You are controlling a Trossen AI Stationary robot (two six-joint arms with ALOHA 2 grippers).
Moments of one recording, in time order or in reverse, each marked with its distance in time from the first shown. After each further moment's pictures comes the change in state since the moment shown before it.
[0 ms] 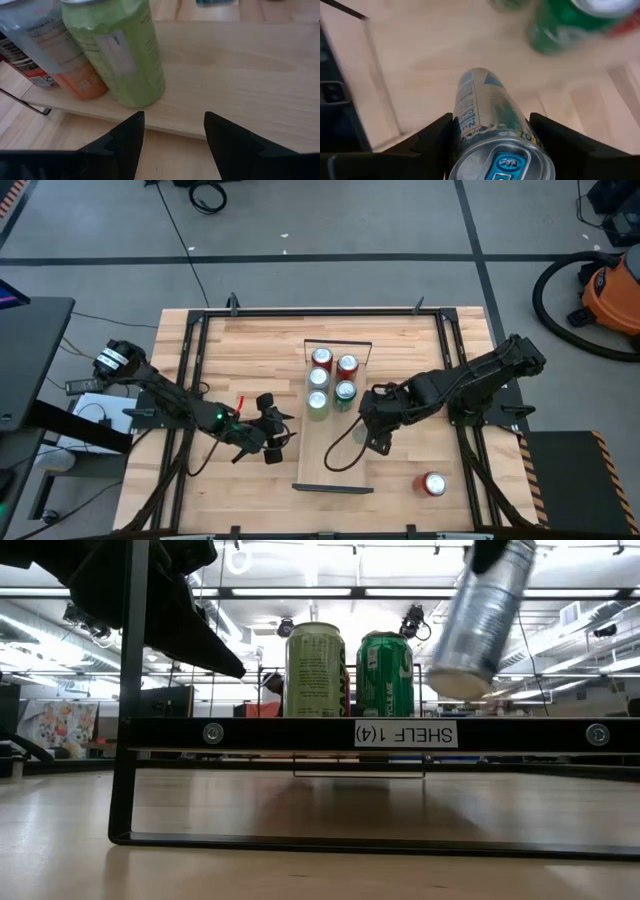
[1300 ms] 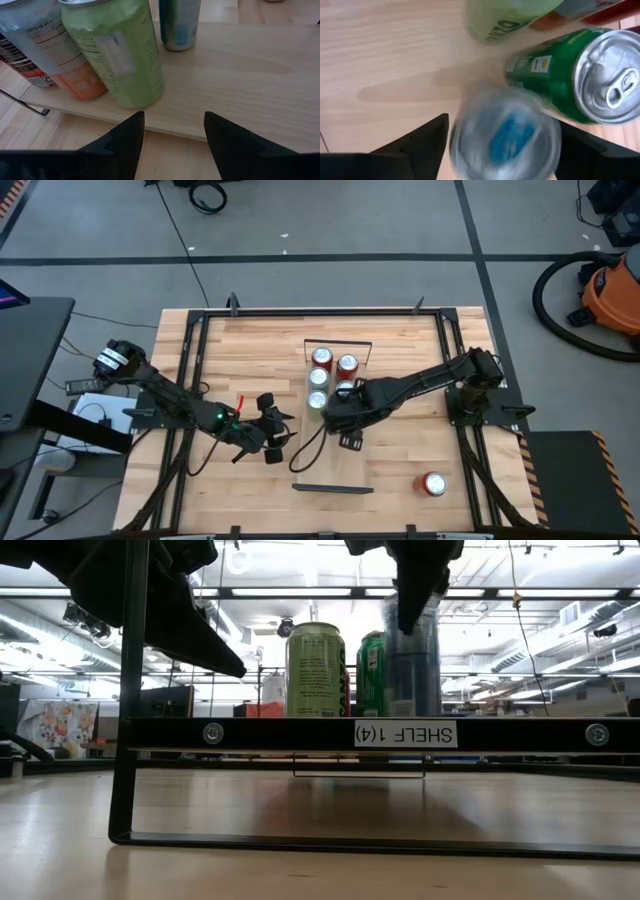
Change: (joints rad) left arm 0.002 0.000 0.000 0.007 0.004 -0.002; right arm -0.091 0.346 0.320 -0.150 0.102 -0.222
